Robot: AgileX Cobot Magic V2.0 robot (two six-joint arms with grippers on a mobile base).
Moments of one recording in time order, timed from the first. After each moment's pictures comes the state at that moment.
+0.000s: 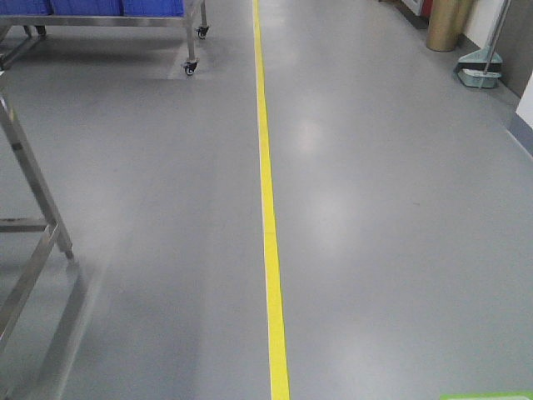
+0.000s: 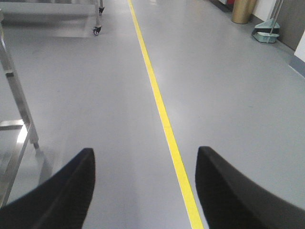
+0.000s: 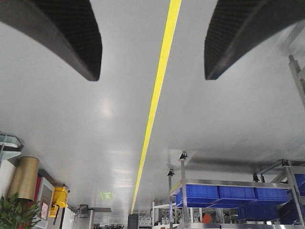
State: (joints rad) left arm -0.11 0.26 -0.38 -0.02 0.54 -0.05; right arm 0.17 0.27 -0.37 -0.12 0.37 0.10
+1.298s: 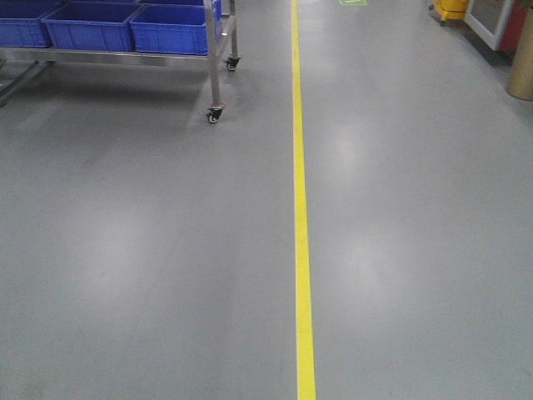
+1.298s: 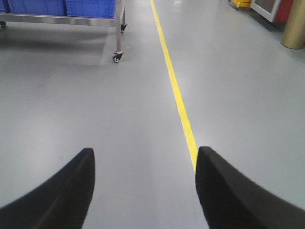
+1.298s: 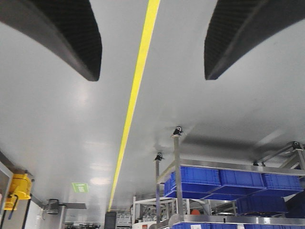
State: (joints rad) left arm -0.11 0.26 -0.38 -0.02 0.54 -0.05; right arm 0.17 0.27 -0.37 -0.12 0.36 0.10
